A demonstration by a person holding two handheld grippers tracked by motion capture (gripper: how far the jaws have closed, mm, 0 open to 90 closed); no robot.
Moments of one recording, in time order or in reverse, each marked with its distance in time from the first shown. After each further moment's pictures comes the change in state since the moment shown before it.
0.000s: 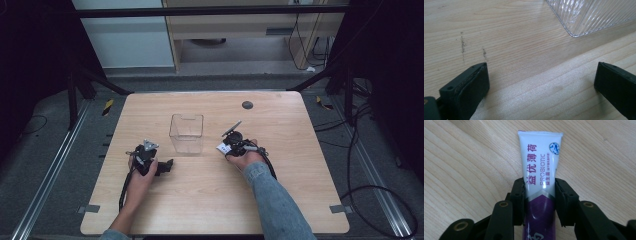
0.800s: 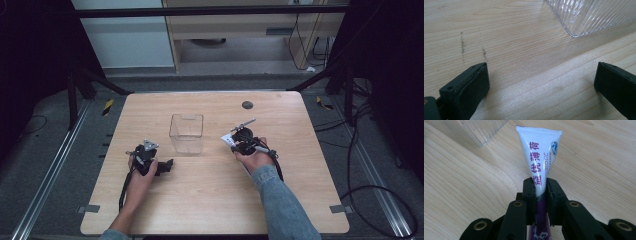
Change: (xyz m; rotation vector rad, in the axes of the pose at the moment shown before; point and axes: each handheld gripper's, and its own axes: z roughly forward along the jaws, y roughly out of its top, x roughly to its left) left arm 0.000 0.000 0.000 -0.001 -0.002 0.001; right arm -0.011 -0.013 -0.038 -0.180 0.011 0.071
